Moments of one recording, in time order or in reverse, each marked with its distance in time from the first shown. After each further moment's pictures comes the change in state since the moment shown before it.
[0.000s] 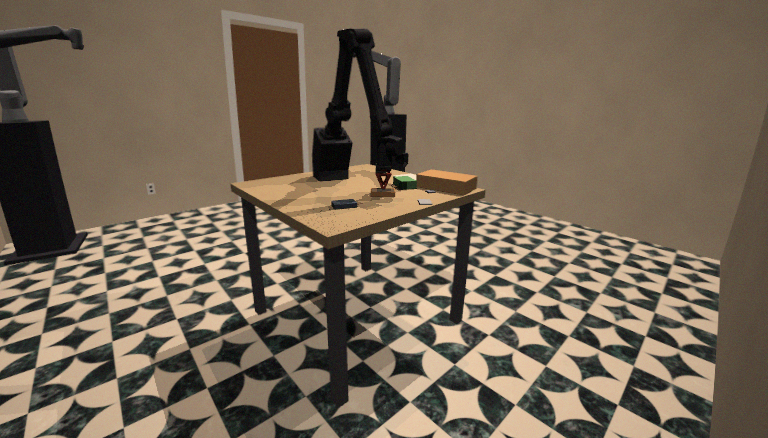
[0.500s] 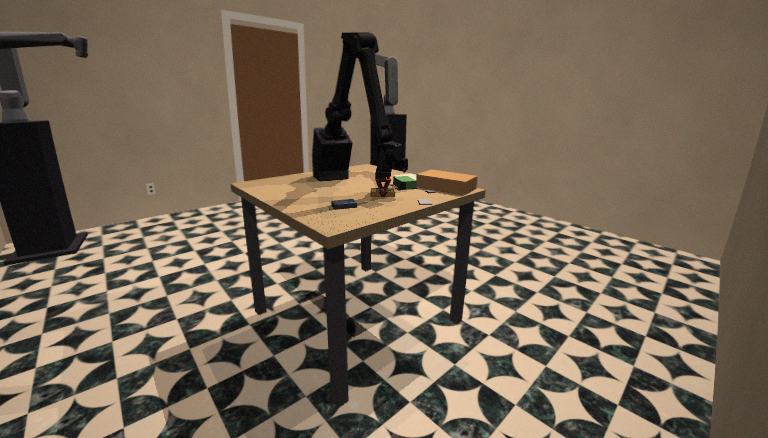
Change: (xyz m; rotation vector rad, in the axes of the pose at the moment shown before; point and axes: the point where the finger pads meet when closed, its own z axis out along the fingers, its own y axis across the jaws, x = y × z) arm 0.001 0.001 0.024 -0.002 0.002 0.000
